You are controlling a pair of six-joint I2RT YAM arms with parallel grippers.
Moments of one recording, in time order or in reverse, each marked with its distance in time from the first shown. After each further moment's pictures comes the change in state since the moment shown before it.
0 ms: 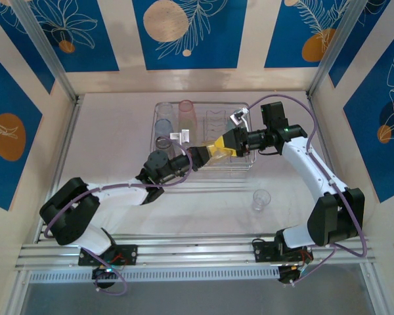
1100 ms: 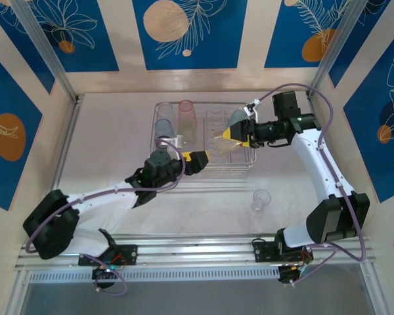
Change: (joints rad) left arm 0.000 -0.182 -0.016 -0.543 -0.267 0.186; right arm -0.072 0.011 0.213 -0.304 0.361 -0.075
